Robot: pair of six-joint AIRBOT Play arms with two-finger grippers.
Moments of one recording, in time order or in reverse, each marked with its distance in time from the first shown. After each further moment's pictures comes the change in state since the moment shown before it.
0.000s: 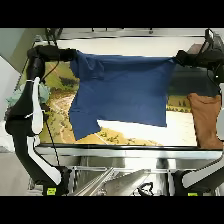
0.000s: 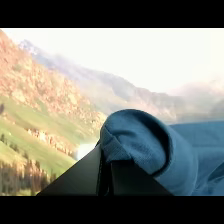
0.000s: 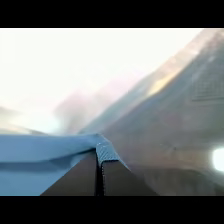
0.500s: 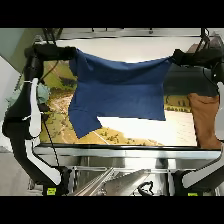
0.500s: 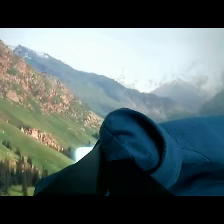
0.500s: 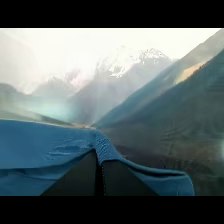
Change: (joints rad) left arm -0.024 0.029 -0.089 0.000 -0.055 -0.011; right arm 0.034 -0.023 0.022 0.000 -0.031 0.033
